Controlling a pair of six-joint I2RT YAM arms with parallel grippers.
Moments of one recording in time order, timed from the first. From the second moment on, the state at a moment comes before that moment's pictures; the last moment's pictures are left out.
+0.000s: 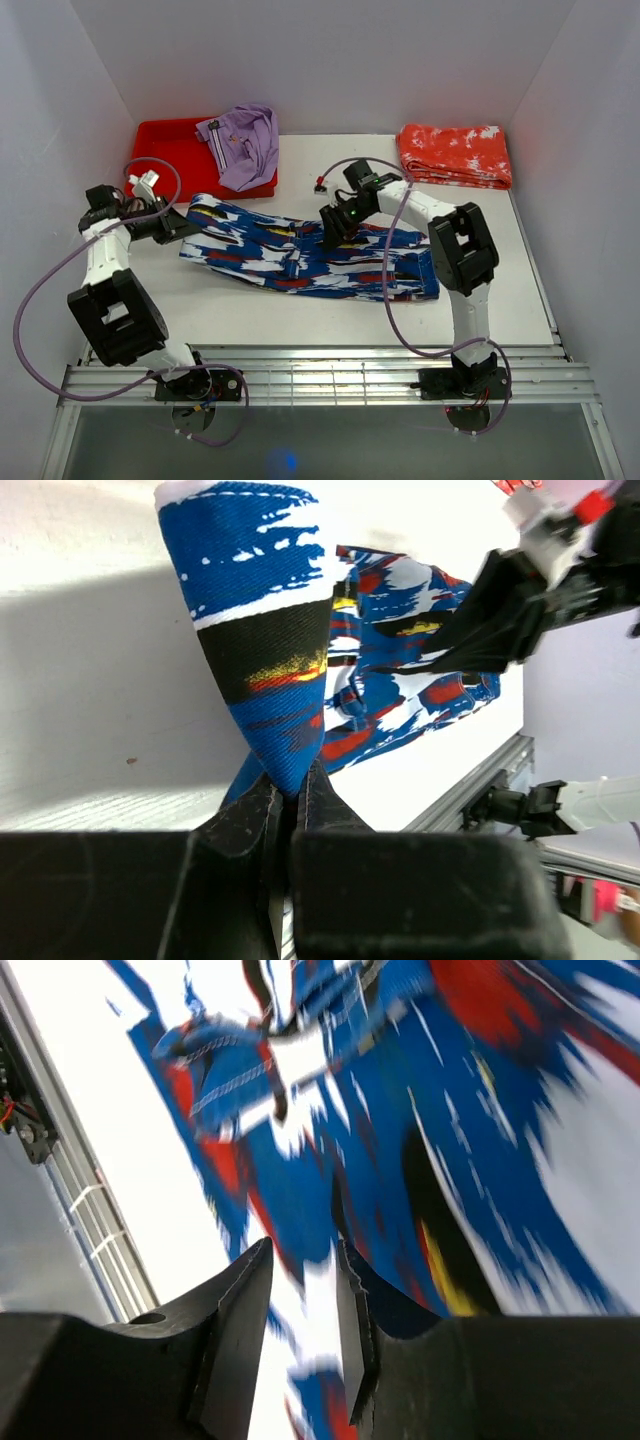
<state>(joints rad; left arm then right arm) 0.48 1.52 1.13 -0.74 1.02 0.10 0.56 2.11 1.60 -0.67 -0.76 -0.15</state>
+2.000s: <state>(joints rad) -0.77 2.01 1.53 -0.25 0.45 -0.81 -0.12 1.83 1.08 -0.80 -0.74 -0.35</state>
